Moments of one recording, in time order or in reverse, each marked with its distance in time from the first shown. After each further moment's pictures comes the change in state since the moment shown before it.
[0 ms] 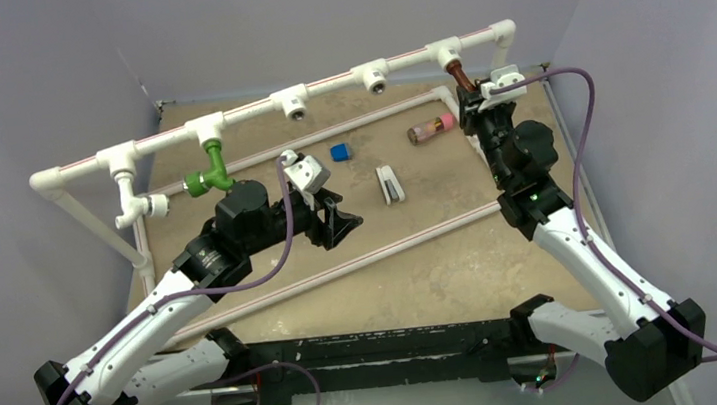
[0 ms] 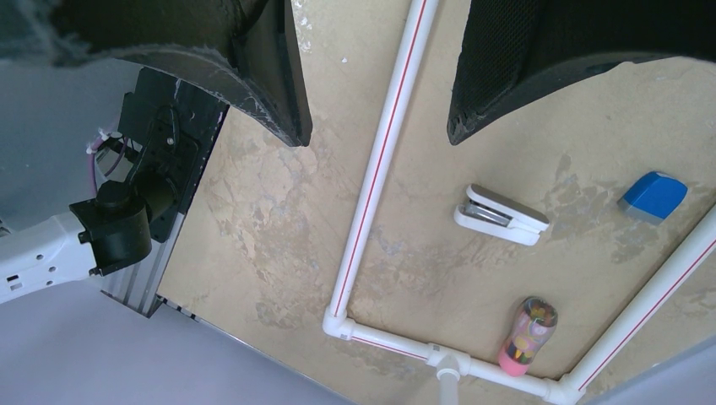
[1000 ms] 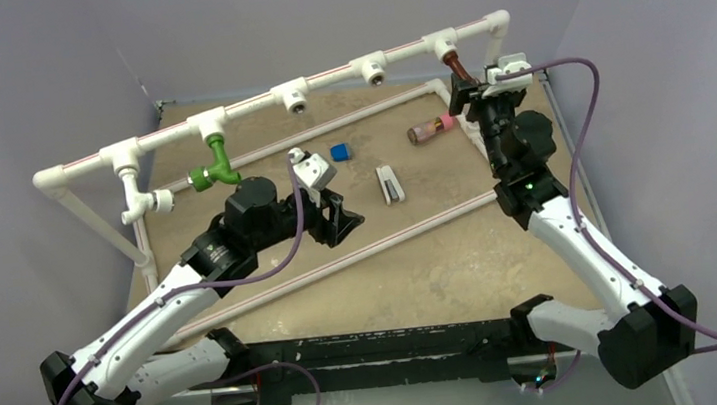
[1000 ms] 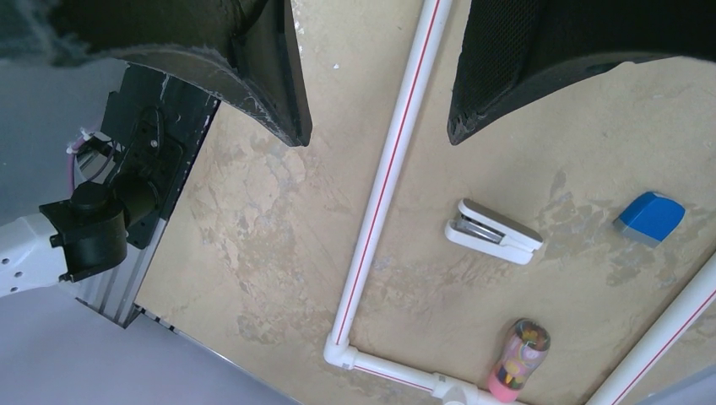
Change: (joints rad) left arm 0.000 0.038 0.000 -0.004 -0.029 0.000; right arm -0.032 0.084 0.042 0.085 0.081 0.013
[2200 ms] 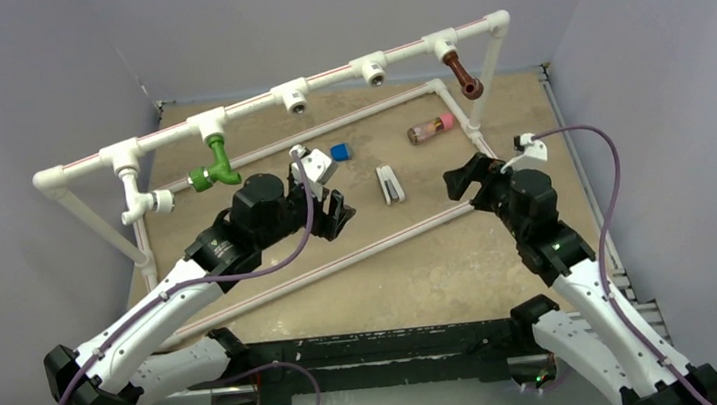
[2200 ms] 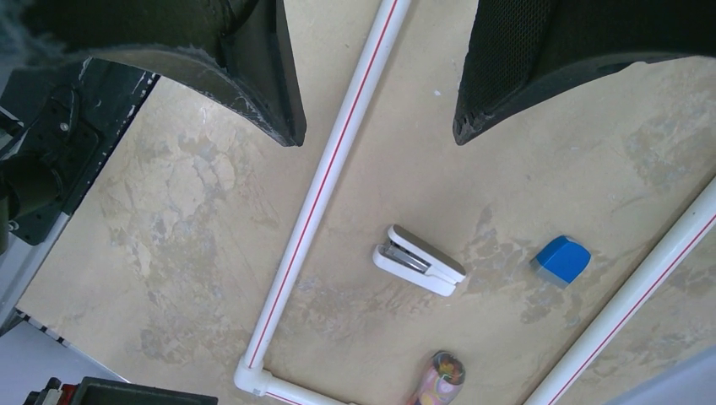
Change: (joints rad) left arm 0.000 0.039 0.022 -0.064 -0.171 0.053; right arm -0.003 -0.399 -0.301 -0.670 -0.151 0.733
